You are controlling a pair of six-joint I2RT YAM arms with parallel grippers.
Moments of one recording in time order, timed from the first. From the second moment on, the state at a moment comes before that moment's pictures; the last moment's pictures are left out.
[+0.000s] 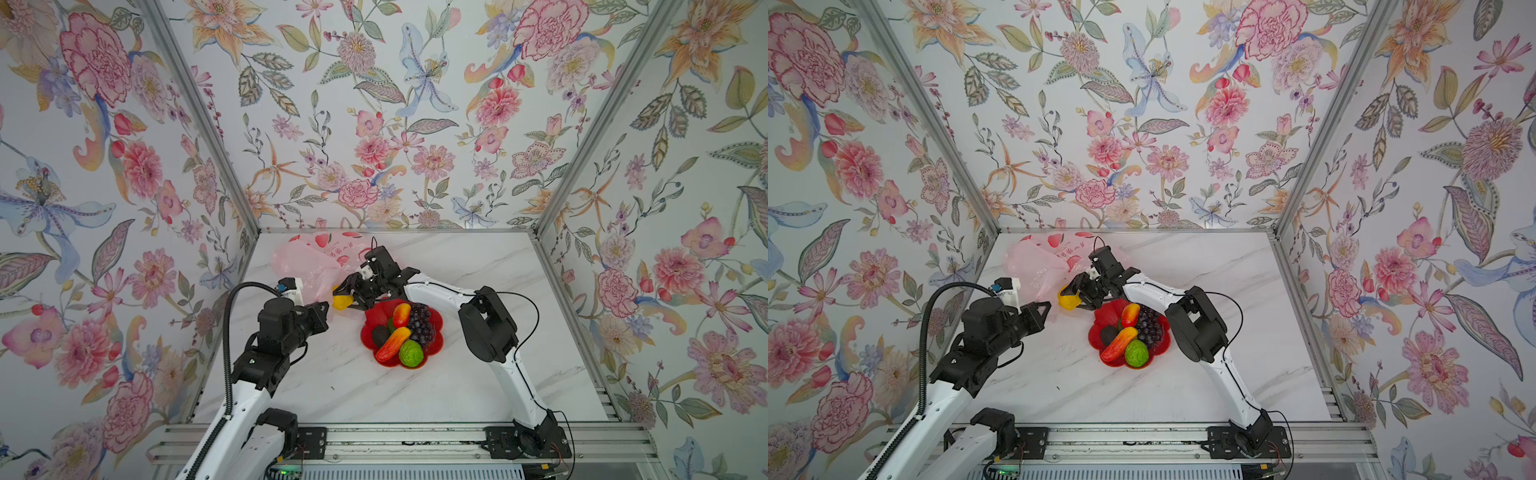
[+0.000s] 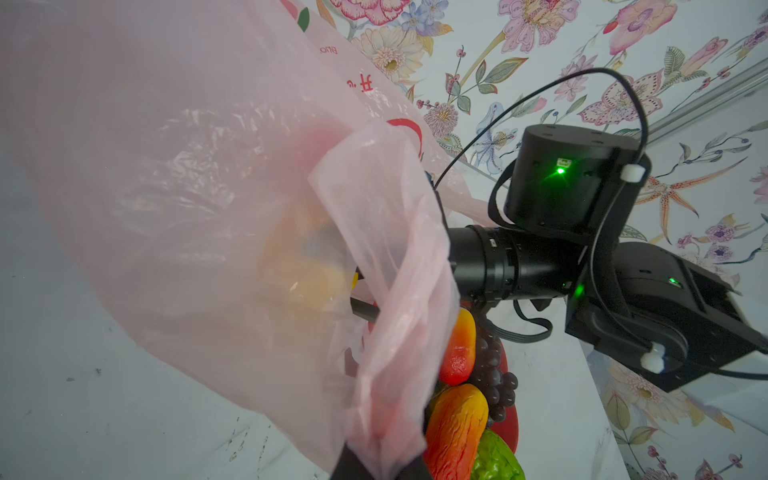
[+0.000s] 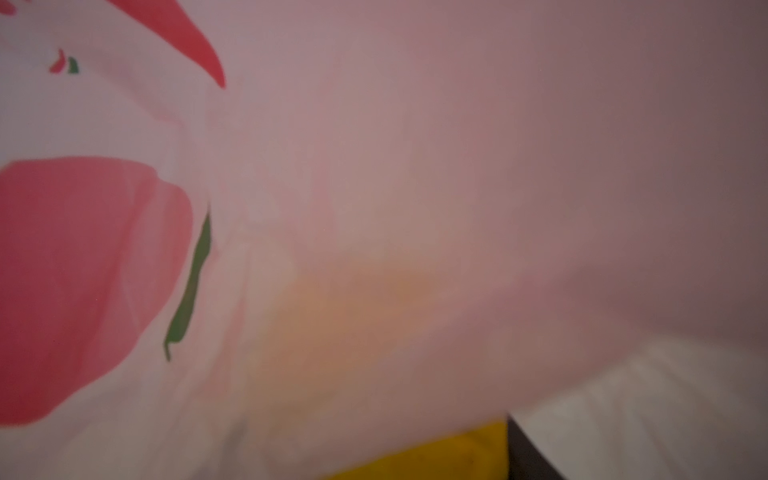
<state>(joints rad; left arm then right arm) -0.26 0.74 0.61 -0.32 0.18 -0.61 0.80 2.34 1.89 -0.24 -0.64 1.25</state>
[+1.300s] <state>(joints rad) -0.28 0.66 0.52 -0.27 0.25 -0.67 0.68 2.30 1.90 -0.01 -0.50 1.22</state>
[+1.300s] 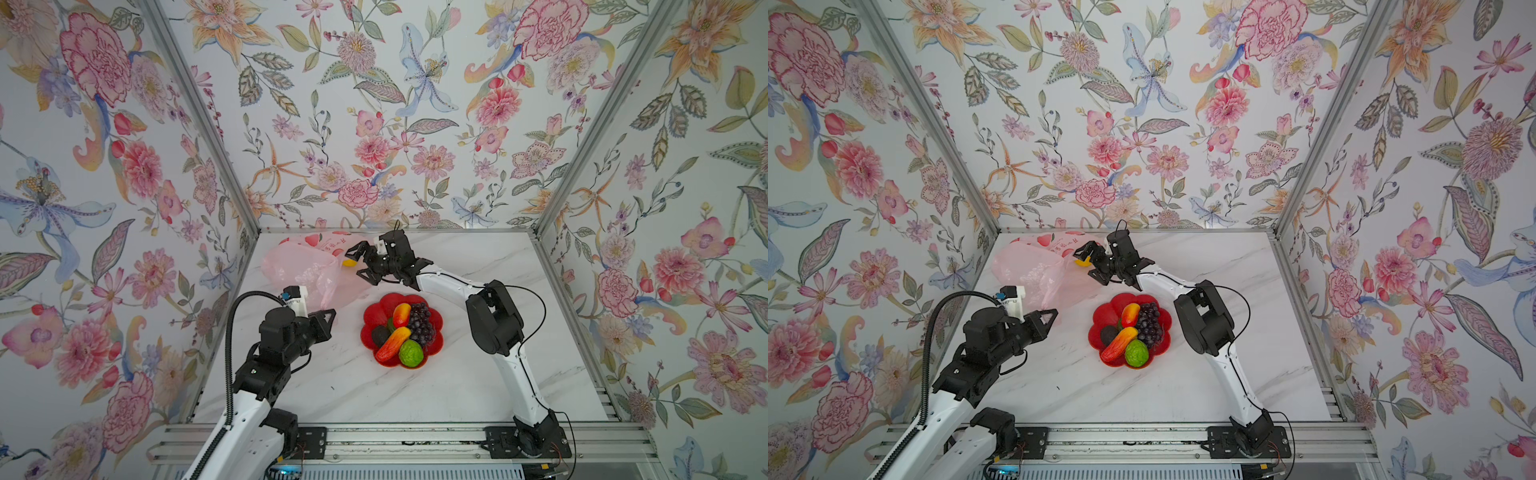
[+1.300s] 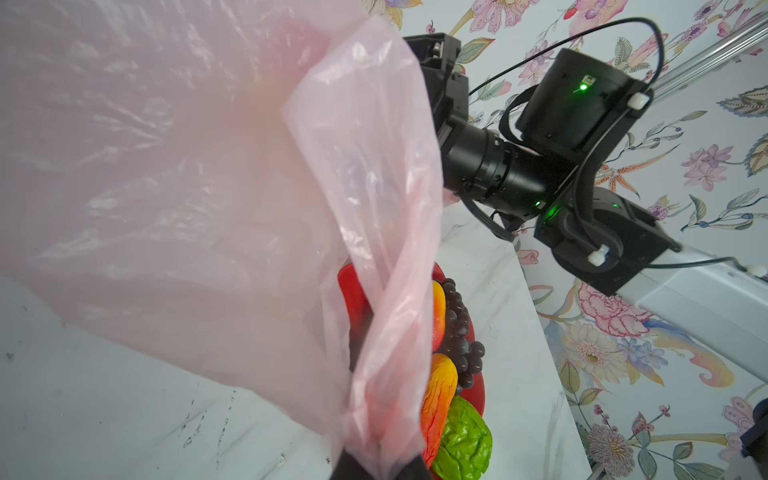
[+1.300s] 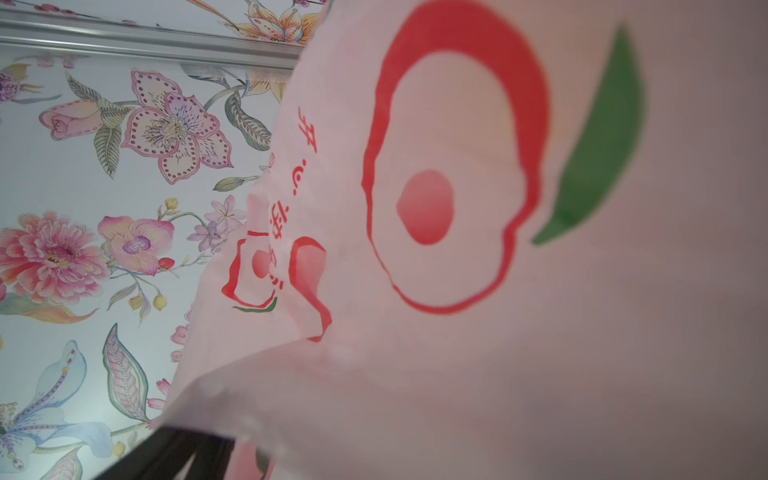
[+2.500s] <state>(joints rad) -0.28 0.71 0.52 -0.26 0.26 -0.68 0.85 1.77 1.71 -1.30 -0.14 0.42</state>
